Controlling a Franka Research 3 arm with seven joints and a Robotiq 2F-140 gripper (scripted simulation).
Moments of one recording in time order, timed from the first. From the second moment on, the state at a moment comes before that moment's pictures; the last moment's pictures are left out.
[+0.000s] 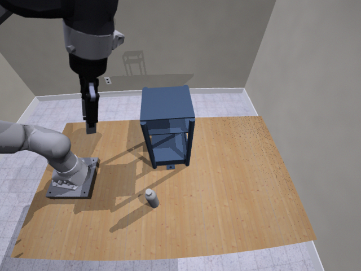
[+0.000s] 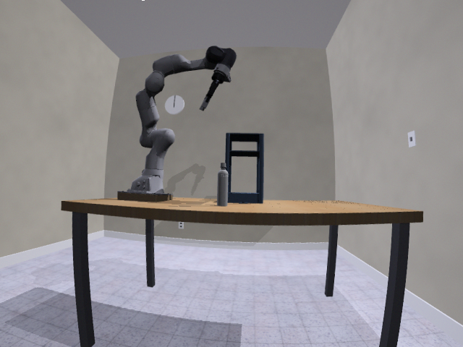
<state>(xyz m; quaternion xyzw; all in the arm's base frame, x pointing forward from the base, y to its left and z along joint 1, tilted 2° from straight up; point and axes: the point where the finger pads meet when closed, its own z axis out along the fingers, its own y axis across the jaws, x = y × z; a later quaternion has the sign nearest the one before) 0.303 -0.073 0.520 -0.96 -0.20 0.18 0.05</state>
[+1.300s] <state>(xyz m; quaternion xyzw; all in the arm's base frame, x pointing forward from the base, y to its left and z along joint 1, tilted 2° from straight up) 0.379 -0.059 0.390 -0.88 0.20 0.34 0.26</state>
